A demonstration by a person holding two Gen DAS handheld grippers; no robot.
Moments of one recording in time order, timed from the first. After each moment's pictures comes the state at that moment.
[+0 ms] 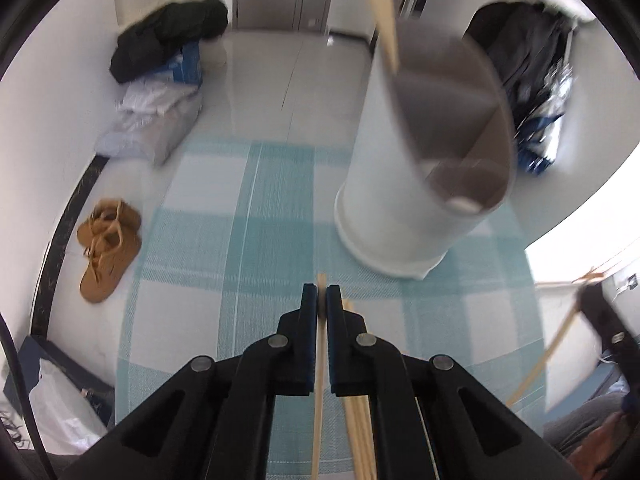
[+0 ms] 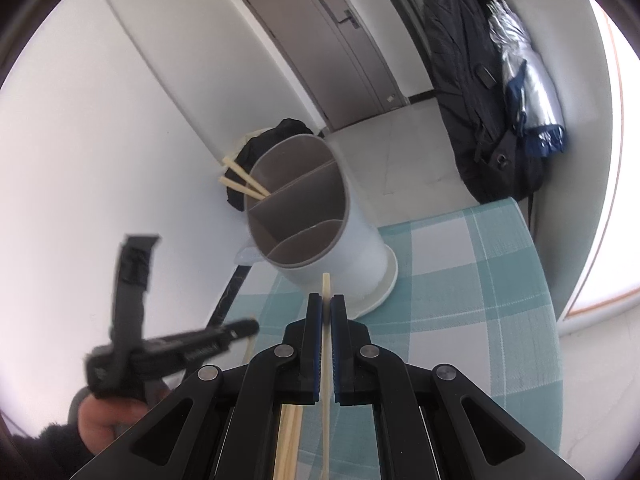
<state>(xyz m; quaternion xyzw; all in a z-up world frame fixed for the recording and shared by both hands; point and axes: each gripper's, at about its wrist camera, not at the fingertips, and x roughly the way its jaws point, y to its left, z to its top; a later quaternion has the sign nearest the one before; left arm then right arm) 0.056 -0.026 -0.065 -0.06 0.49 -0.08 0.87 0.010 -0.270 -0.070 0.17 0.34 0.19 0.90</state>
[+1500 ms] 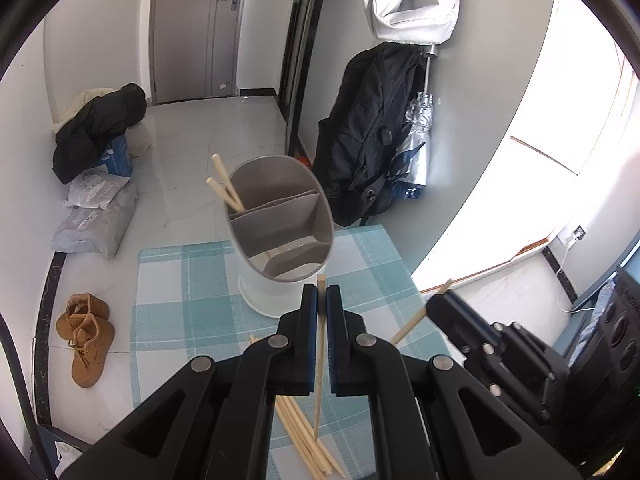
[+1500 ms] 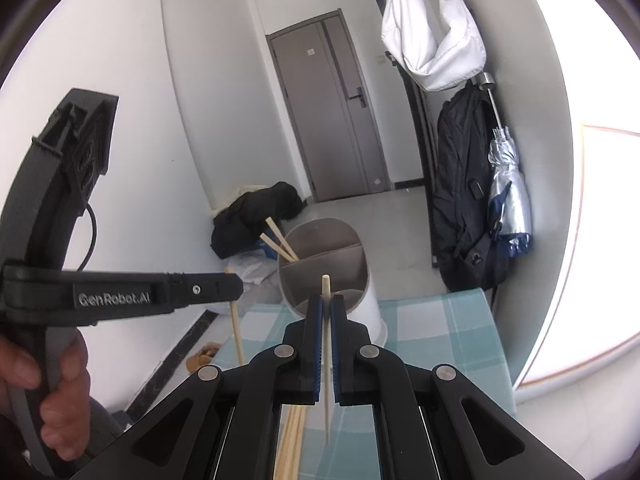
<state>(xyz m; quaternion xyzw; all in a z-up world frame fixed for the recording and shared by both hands) 0.015 -0.067 0.040 -0.01 0.41 -0.22 0.88 -0.045 -0.235 -0.018 0.09 0.21 0.13 0.97</state>
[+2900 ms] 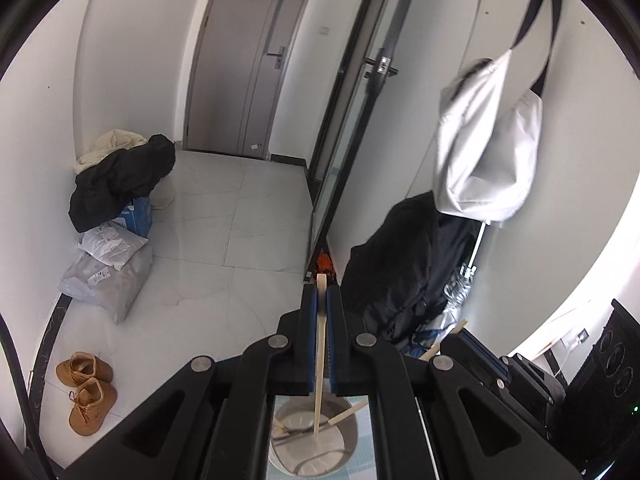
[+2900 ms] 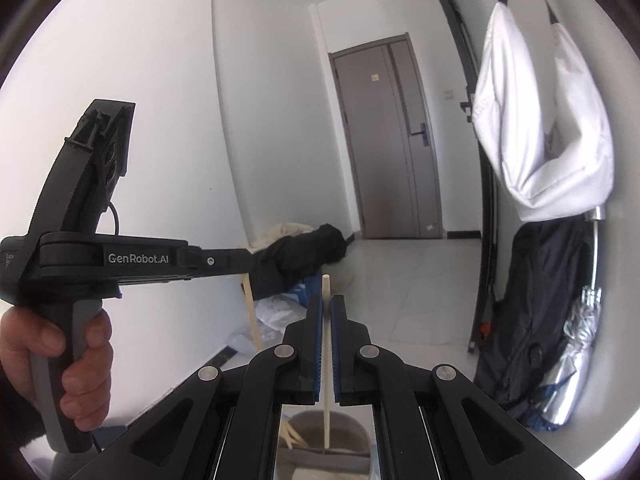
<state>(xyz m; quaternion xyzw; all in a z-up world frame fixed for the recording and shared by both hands) 0.160 -0.035 0.144 -0.10 0.32 -0.16 0.93 0.121 -0.225 0.118 0.03 0.16 0.23 0.96</state>
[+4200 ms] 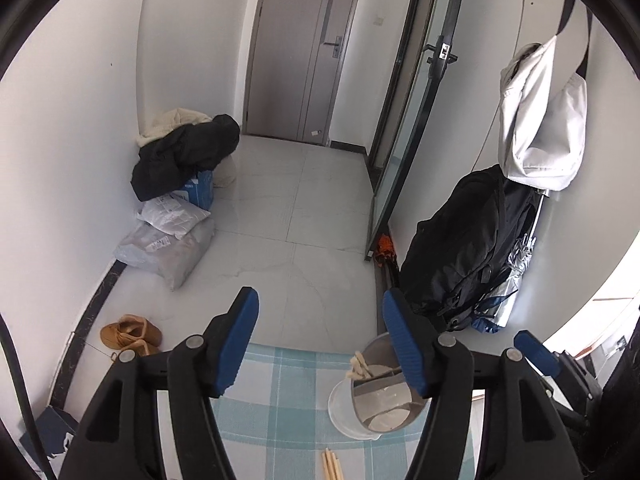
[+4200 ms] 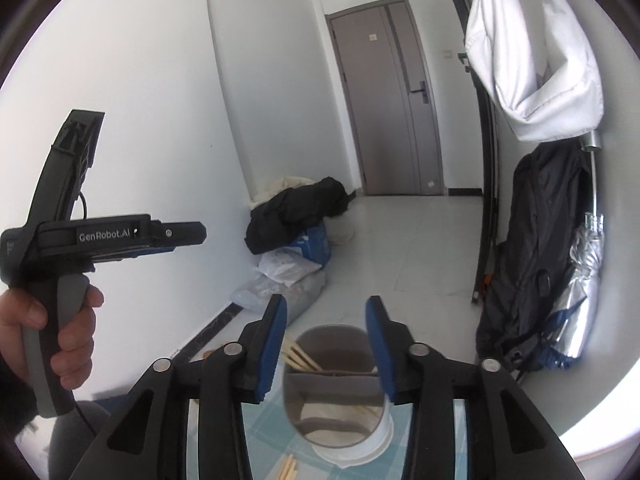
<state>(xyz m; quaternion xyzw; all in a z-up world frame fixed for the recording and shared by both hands) 0.109 0.000 0.108 -0.08 0.34 -0.06 0.94 0.098 -0.223 0.065 0.03 0.23 0.23 0.95</state>
